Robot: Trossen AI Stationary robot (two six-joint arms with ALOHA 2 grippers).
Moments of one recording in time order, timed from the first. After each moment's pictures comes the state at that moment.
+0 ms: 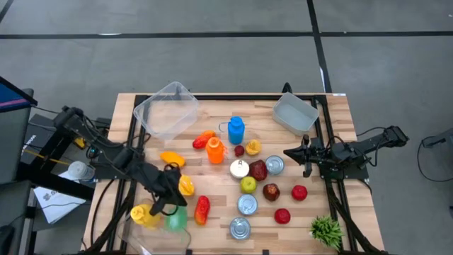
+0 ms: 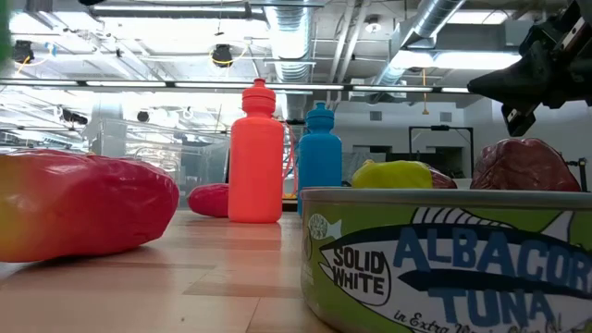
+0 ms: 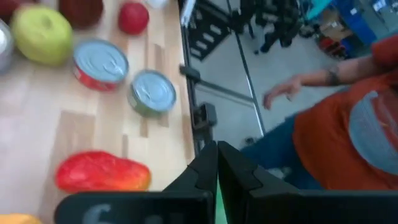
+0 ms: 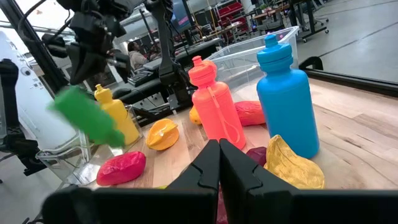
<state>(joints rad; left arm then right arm) -0.57 1.06 0.85 -0.27 -0.03 -0.71 0.36 0.11 0.01 0.07 0.52 0.38</state>
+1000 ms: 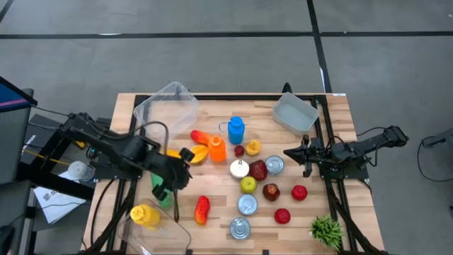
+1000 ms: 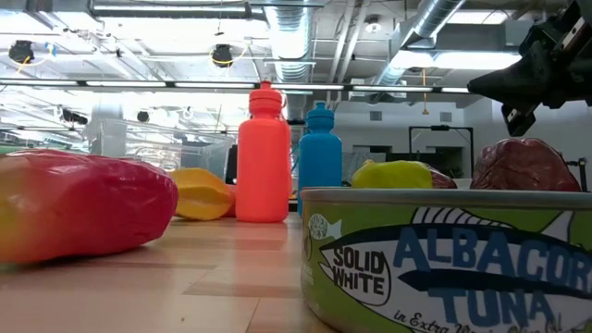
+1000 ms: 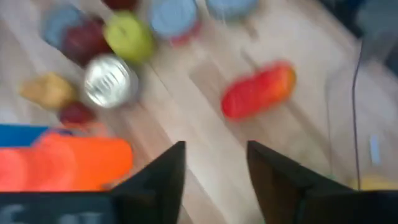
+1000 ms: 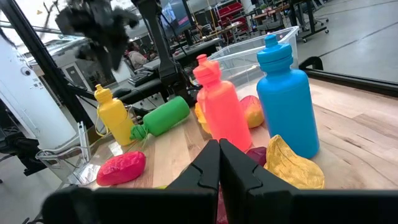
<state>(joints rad) -0.40 1.33 1.32 -1.03 -0.10 0.31 0.36 0.11 0.01 0.07 0.52 0.38</state>
